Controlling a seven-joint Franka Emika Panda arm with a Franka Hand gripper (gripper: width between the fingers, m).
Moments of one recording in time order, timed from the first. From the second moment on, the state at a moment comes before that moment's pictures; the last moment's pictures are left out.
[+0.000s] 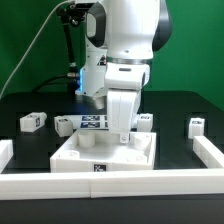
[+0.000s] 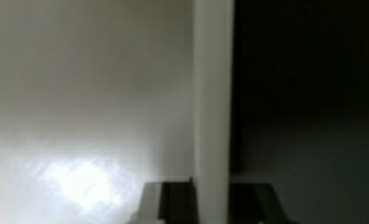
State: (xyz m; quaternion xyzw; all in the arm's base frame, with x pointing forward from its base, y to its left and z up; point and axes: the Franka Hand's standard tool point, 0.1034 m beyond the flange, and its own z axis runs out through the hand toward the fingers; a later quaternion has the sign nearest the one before) arm 0.466 0.017 0.009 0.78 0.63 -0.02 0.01
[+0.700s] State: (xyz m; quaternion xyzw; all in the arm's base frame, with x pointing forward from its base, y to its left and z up) arm 0.470 0.016 0.009 0.69 0.72 -0.02 0.01
